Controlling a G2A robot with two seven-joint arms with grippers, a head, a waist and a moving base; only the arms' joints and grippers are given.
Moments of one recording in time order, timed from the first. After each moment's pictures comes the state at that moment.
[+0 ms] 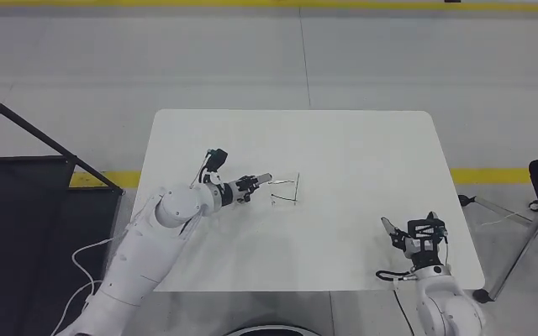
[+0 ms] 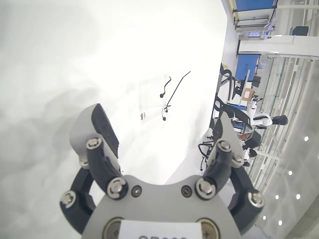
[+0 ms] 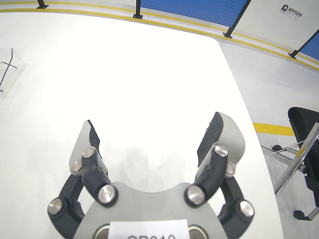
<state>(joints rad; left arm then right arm) 0.99 -1.20 -1.13 -1.45 0.11 0.25 -0.73 -1.73 -1.15 1.60 -1.80 -1.33 0.00 0.00</state>
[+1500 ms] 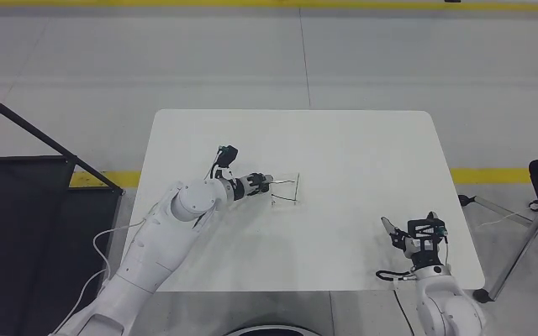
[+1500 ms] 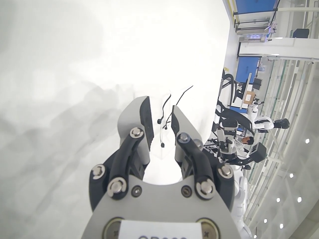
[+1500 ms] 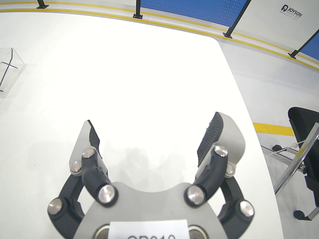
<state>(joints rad) 0.90 -1.24 -1.04 -1.30 0.08 0.20 -0.67 -1.73 -1.15 1.60 -1.80 -1.33 0.00 0.00</state>
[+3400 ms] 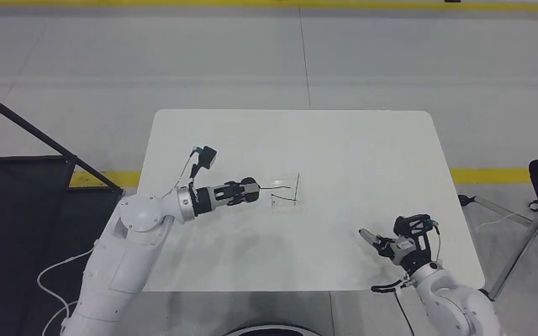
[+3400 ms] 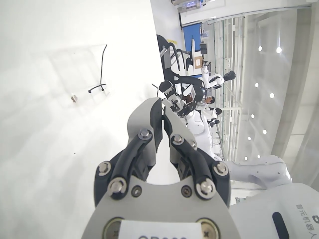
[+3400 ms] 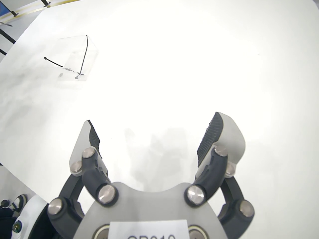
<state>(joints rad) 1.14 -1.16 -1.36 -1.58 -0.14 -0.13 -1.01 -1.72 -1.14 1.63 -1.88 -0.97 -0.30 0.36</state>
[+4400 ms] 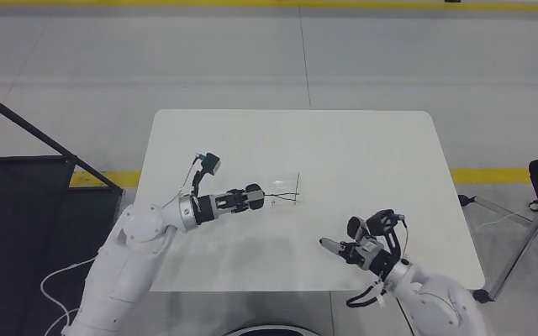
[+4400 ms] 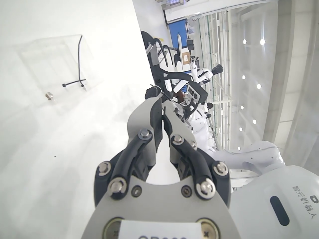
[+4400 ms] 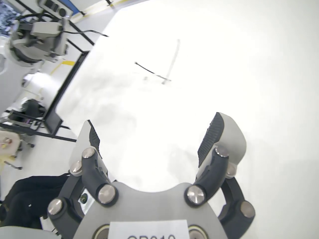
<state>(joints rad) 1.18 -1.16 -1.32 -1.61 -0.22 -0.22 -0.97 -1.65 -1.15 1.48 -1.99 -0.65 -0.39 0.57</state>
